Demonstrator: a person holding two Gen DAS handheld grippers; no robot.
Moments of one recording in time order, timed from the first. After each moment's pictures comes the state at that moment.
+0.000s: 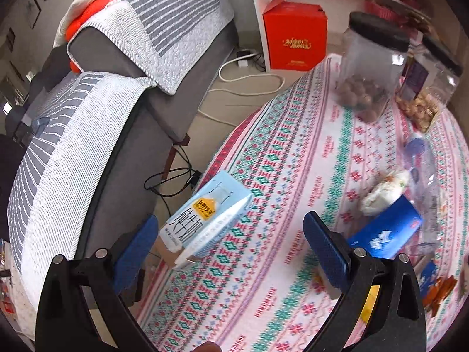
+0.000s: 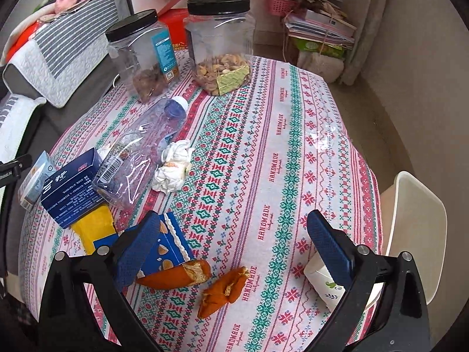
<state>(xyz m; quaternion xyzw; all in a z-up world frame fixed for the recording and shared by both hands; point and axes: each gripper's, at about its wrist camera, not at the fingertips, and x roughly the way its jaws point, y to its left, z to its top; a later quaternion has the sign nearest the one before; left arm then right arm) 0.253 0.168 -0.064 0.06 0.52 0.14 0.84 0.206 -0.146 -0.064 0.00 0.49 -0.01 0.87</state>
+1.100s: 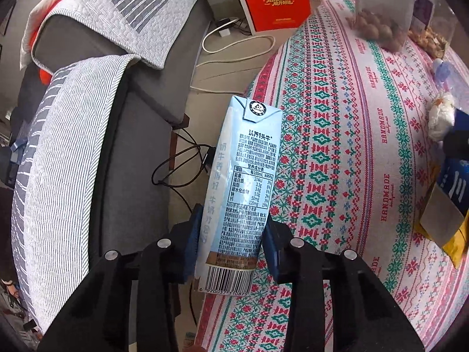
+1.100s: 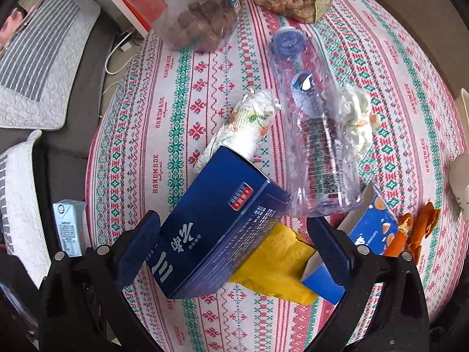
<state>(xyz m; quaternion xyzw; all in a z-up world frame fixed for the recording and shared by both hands) 0.246 0.235 -0.114 0.14 0.57 0.08 0.81 0.287 0.016 -0.118 0.18 0.63 -0.07 0.75</state>
